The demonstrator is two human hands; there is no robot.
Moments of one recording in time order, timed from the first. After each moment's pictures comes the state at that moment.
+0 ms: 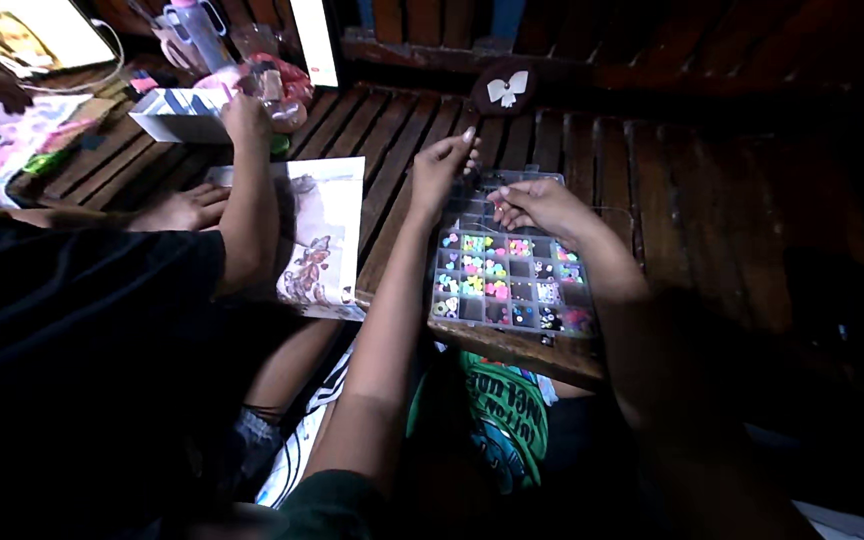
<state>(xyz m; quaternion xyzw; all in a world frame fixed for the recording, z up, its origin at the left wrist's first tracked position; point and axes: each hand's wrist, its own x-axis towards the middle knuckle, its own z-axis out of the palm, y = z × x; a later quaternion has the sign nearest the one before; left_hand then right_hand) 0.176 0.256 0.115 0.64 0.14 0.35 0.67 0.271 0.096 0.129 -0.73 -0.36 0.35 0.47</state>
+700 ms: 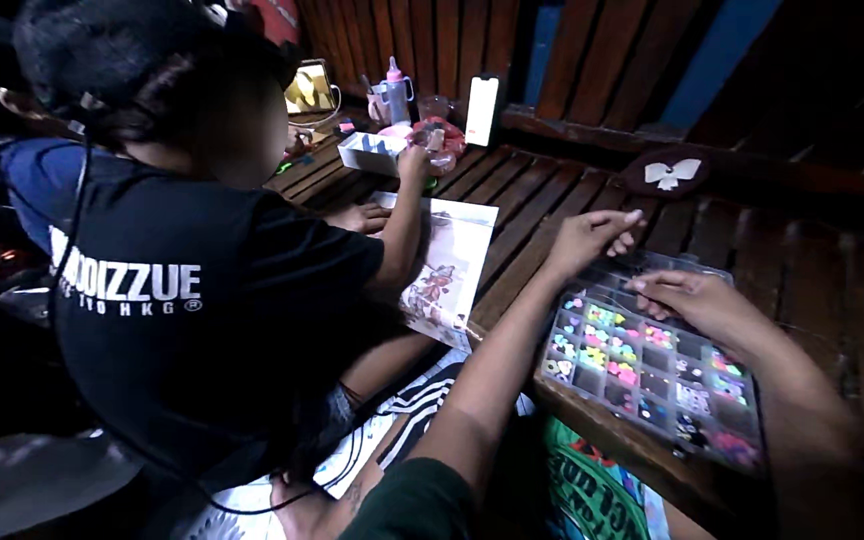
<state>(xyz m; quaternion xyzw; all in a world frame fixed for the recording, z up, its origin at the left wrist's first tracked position) 0.162 0.237 0.127 0.66 0.14 0.30 0.68 0.272 0.092 0.123 -0.74 -0.41 0.30 0.43</state>
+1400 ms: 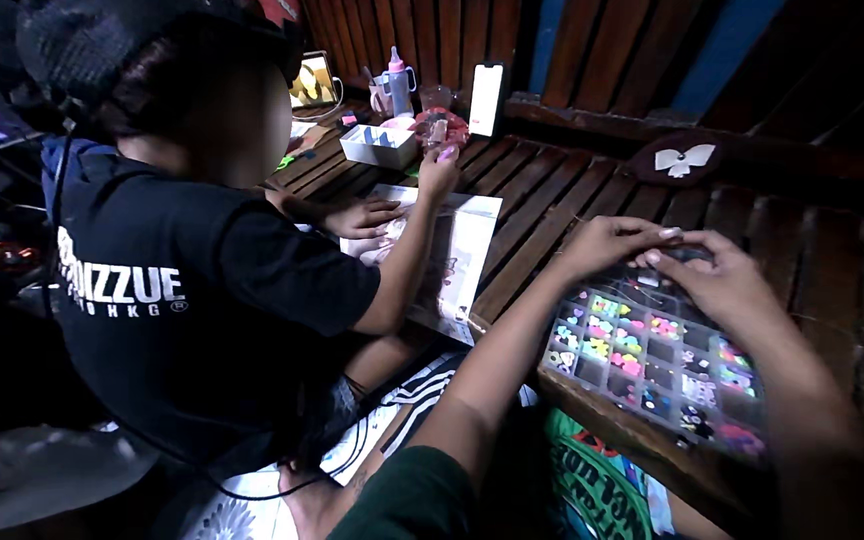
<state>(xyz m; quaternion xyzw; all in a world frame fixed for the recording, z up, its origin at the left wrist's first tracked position) 0.168 0.232 0.120 0.76 0.09 0.24 0.59 0.267 0.095 0.124 -0.76 -0.40 0.18 0.48</state>
